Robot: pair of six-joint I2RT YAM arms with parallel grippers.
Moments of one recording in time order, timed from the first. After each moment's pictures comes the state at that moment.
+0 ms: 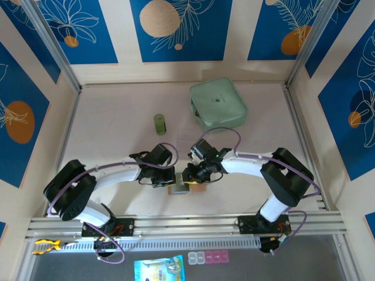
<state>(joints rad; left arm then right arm) -0.80 1.48 0.72 -0.40 0.32 -0.91 0.81 1.62 0.80 -0.30 -0.49 0.81</state>
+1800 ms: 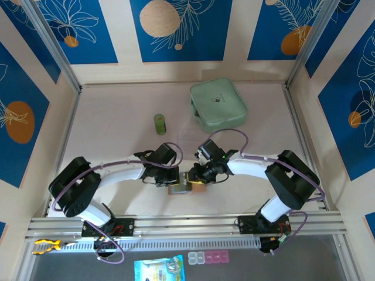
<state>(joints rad) -0.83 1.53 0.77 -0.40 0.33 -0.91 0.74 1.56 0.71 -0.27 -0.50 0.81</state>
